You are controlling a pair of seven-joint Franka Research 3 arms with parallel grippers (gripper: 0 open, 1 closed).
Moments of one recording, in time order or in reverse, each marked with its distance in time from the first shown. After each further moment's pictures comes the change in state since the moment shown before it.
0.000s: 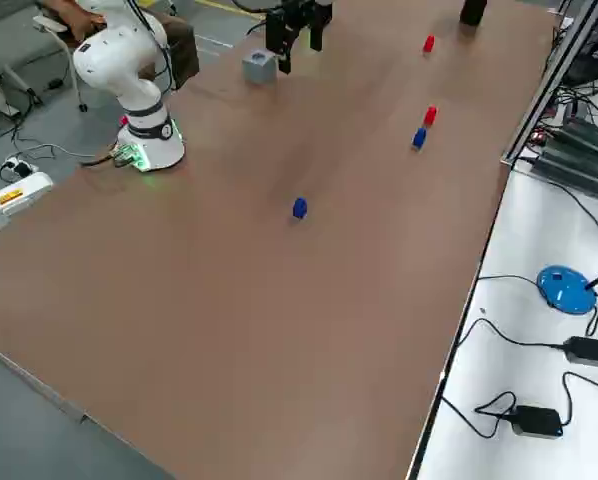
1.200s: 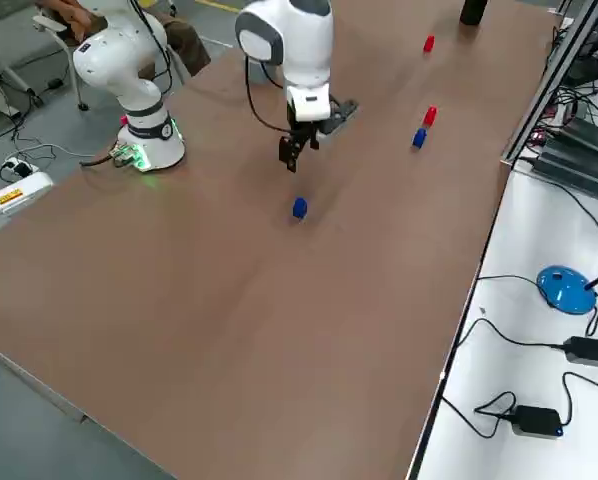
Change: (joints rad) left arm -0.010 0.117 -0.005 -0.159 0.000 0.247 -0.035; right arm 0.000 0.107 0.032 -0.593 0.011 0.672 0.000
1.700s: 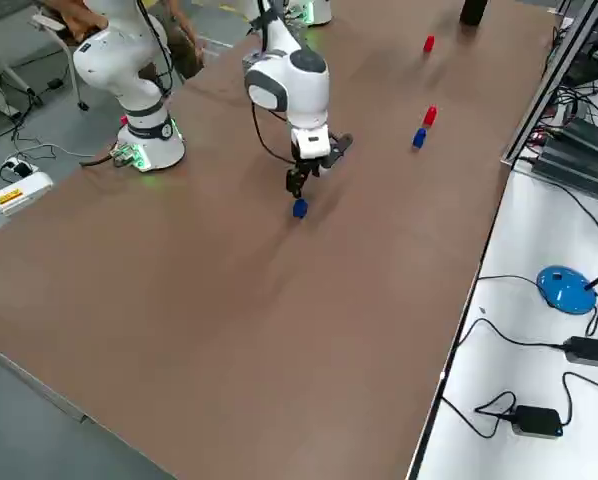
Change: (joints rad) left arm -0.002 0.018 -0.009 -0.407 0.000 0.439 -0.004; right arm 0.014 0.151 0.036 -0.127 0.000 0.328 0.000
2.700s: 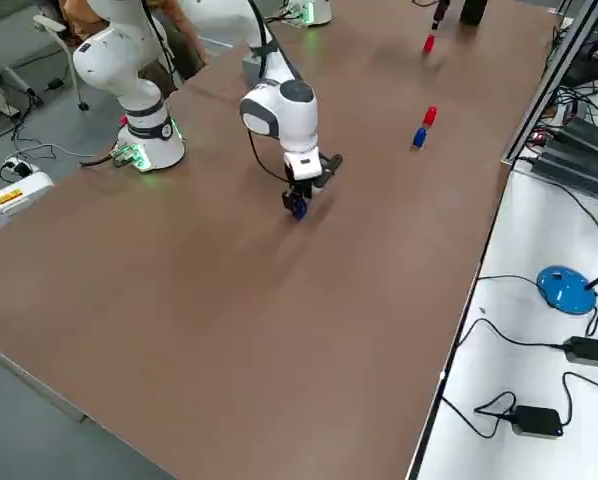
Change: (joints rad) left arm 0.004 0.156 0.001 -0.163 0.000 0.279 0.000; right arm -0.014 0.092 0.000 -0.057 0.000 0.155 -0.060
